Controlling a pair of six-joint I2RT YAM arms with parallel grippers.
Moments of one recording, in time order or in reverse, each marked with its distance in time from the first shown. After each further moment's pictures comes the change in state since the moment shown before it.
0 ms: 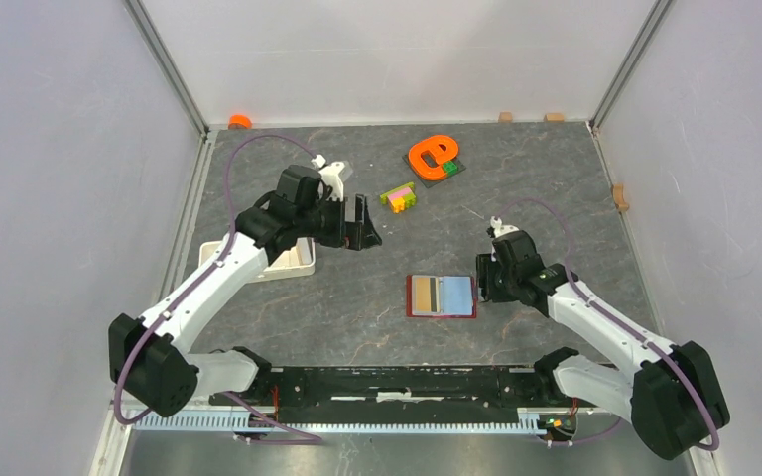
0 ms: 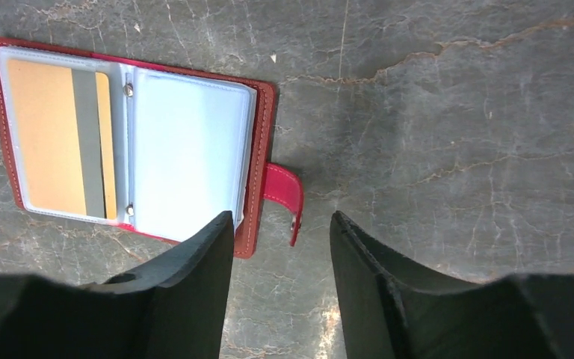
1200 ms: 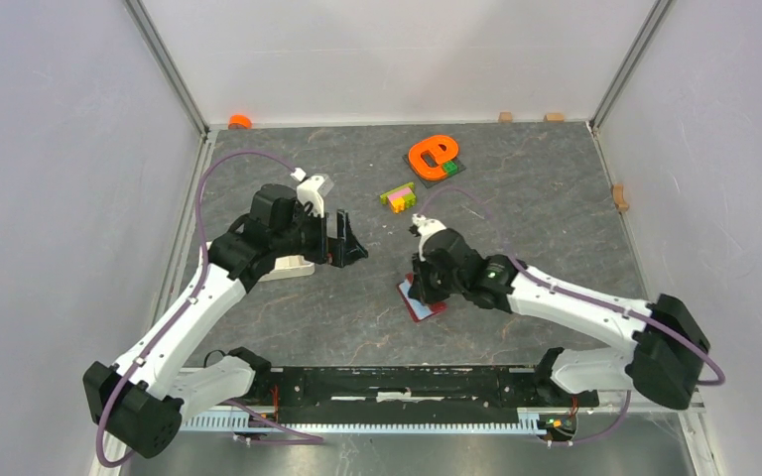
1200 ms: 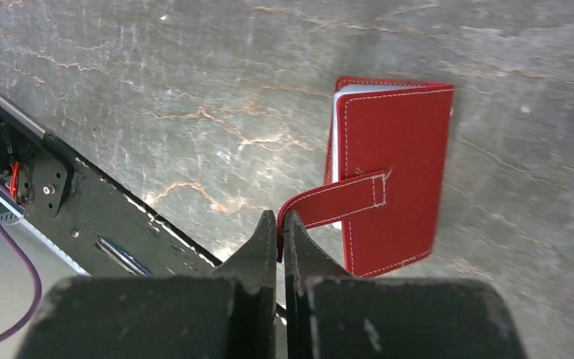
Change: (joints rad) left arm 0.038 -0.219 -0.128 -0.023 0.033 0.035; right arm 0.452 0.177 0.276 0.092 -0.042 0.161
